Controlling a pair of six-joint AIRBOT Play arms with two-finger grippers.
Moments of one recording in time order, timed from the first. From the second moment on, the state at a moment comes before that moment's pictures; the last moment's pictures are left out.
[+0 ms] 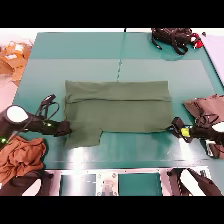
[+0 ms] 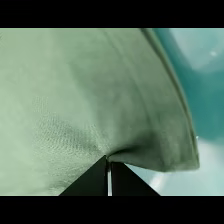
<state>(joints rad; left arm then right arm) -0.07 -0.85 0.60 1.03 -1.21 -1.49 -0.47 -0.85 0.40 -1.01 1.03 1.59</state>
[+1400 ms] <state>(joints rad) -0.07 -1.64 1.44 1.05 -0.94 -1.44 -0.29 -1.66 1.32 -1.03 0.95 1.59</state>
